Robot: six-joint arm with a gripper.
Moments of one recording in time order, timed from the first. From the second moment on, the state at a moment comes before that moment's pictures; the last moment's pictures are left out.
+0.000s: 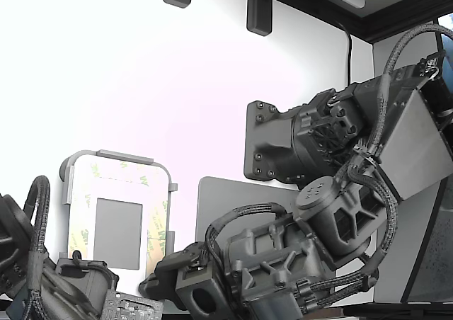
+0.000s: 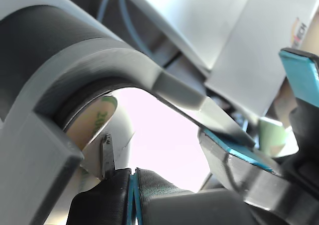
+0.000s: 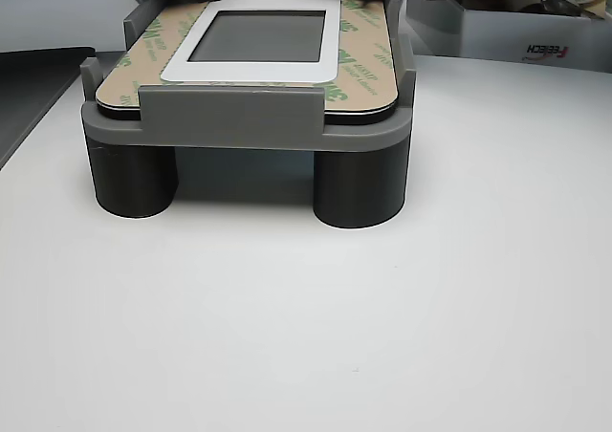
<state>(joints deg) 45.9 100.1 124.7 24.4 13.4 -92.7</state>
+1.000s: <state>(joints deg) 44.0 101.3 127.2 22.1 12.3 -94.9</state>
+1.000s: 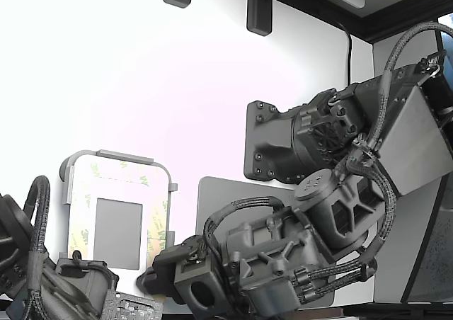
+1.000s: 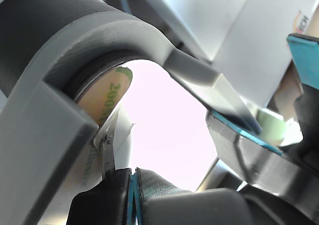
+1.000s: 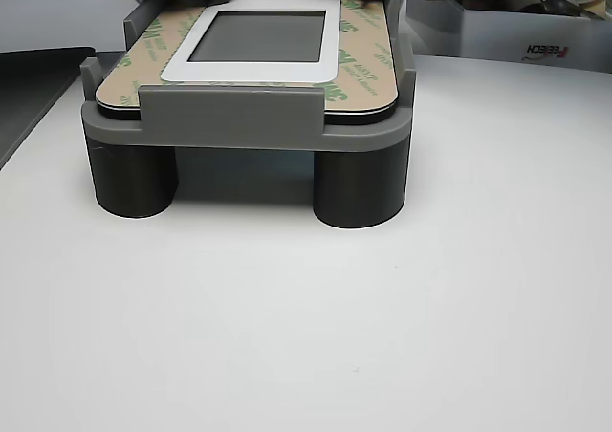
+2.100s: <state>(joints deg) 40.7 105.6 125.5 28.8 11.8 -97.2</state>
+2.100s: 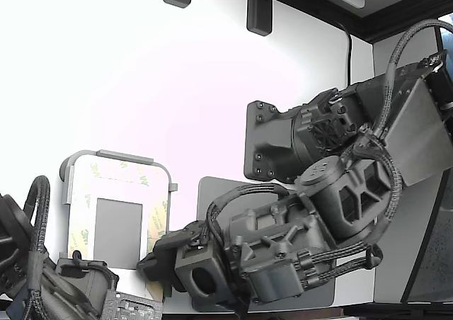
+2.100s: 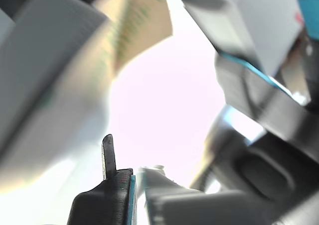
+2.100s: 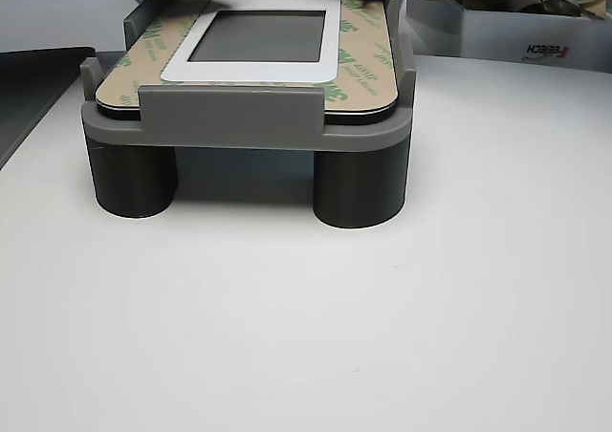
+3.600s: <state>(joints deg) -12.6 167.9 150.9 55.5 -11.9 1.1</state>
